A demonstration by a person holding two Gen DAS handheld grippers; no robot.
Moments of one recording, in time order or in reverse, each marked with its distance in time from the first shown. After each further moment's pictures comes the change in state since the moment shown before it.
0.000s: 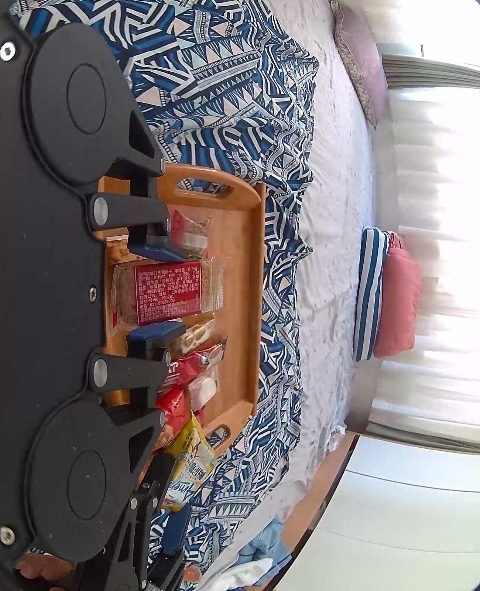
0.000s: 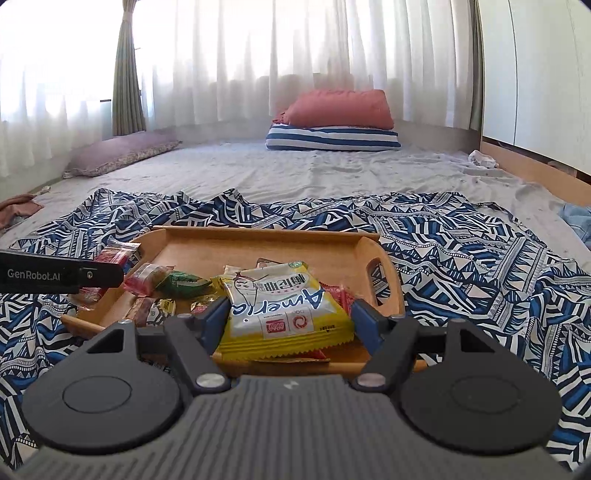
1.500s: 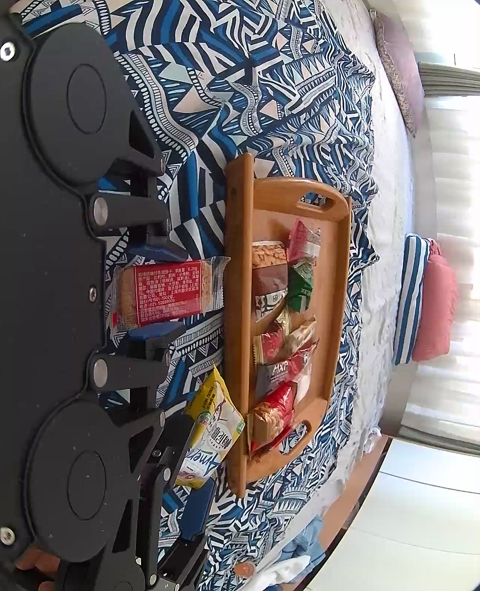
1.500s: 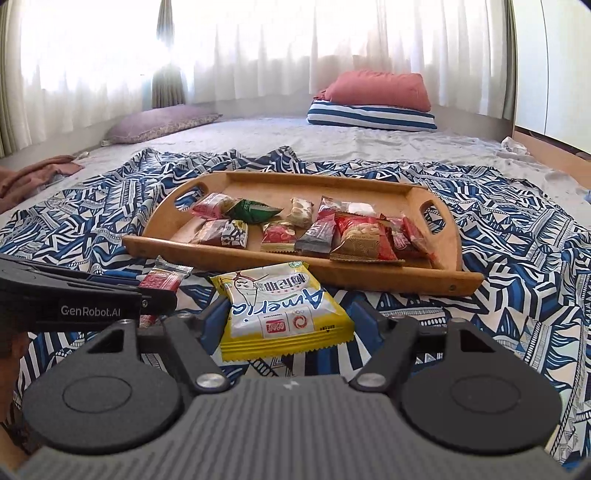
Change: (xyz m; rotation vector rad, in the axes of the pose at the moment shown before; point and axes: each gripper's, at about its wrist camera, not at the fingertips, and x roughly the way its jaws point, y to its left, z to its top) left arm -0.037 0.001 -0.099 -0.015 0.101 0.007; right arm -0.038 0.046 -0.067 -0.049 0.045 0.097
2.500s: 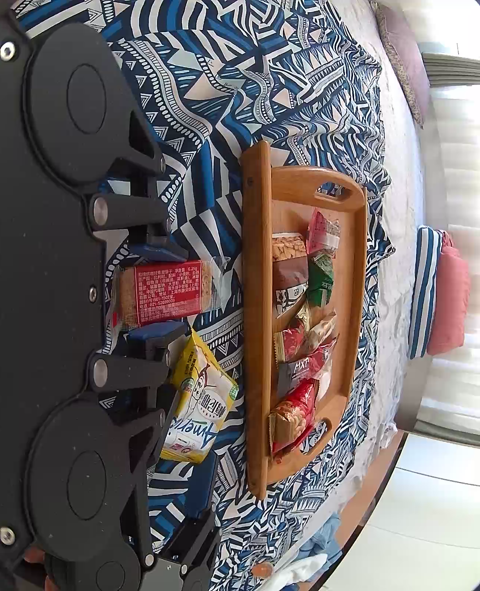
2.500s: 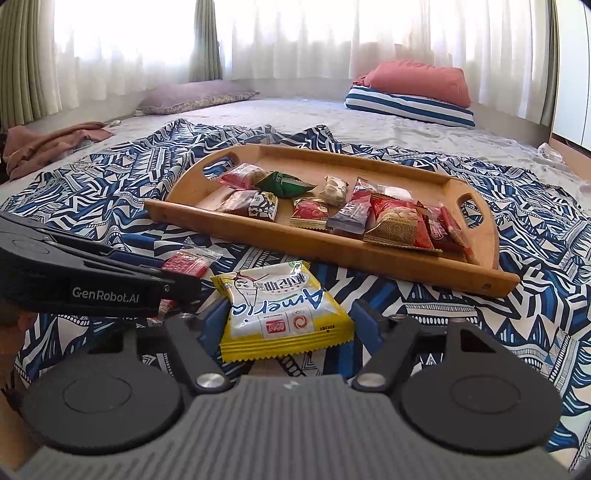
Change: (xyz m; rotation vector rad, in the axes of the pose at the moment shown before) left arm 0.014 -0.001 -0.008 0.024 0.044 -0.010; right arm 0.019 0.006 -0.009 -0.092 0.070 0.098
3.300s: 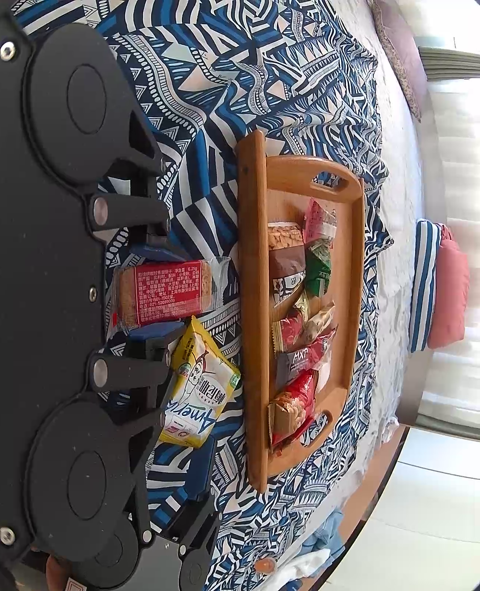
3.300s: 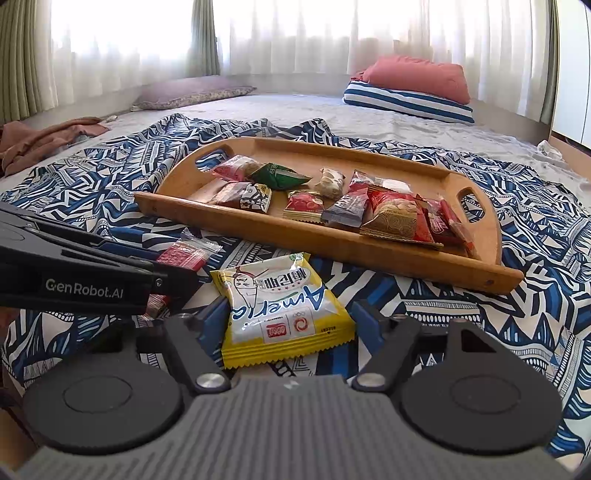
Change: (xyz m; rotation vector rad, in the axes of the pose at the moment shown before) left arm 0.000 -0.005 0.002 0.017 0.001 -0.010; right arm 0.009 -0.002 -0.003 -0.012 0.009 -0.004
